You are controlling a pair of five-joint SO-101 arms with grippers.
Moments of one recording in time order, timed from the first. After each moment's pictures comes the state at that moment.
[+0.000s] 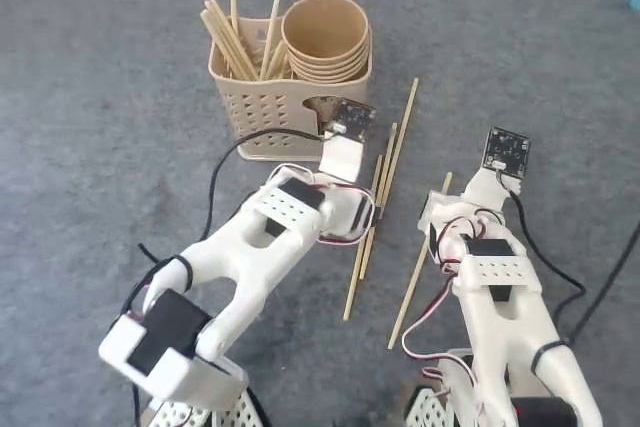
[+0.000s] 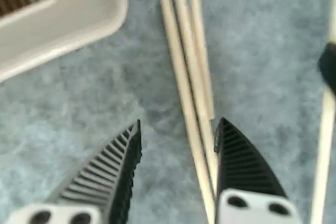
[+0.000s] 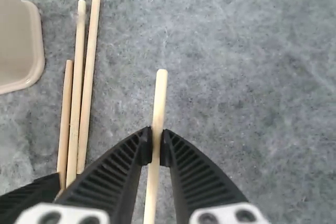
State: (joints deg) left arm 26.1 0.9 38.6 38.2 13.8; right arm -4.0 -30.3 70.3 21.4 -19.1
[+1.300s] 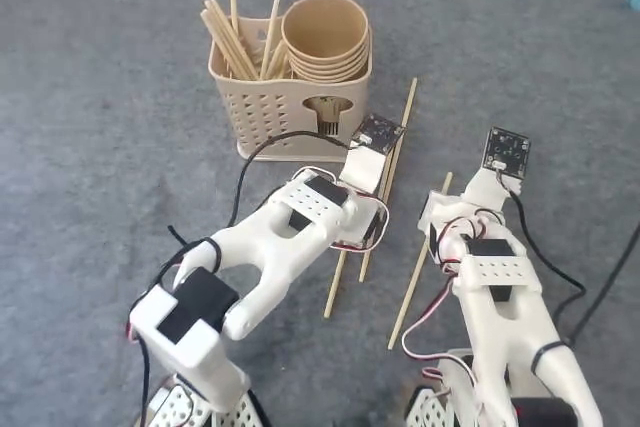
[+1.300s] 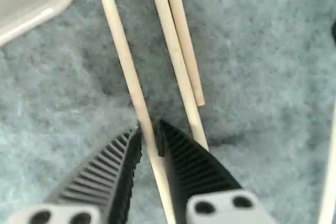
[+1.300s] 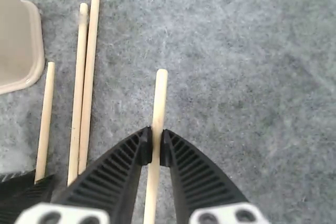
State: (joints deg) left arm 29.2 10.6 31.8 43.5 11.7; right arm -4.0 -30.3 70.3 21.4 -19.1
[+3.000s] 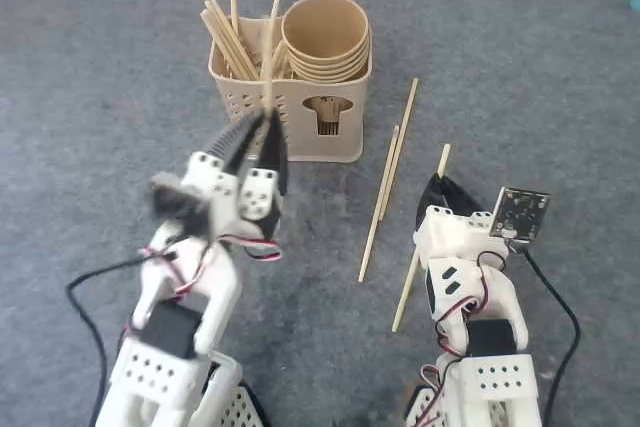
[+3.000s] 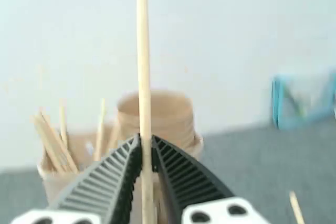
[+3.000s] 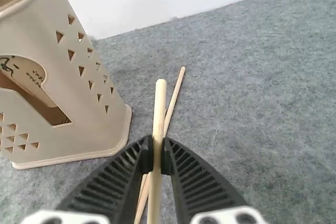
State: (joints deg) left arm 14.4 -78.1 74.5 15.6 6.8; right arm -7.6 -87.0 95.8 21.4 -17.3
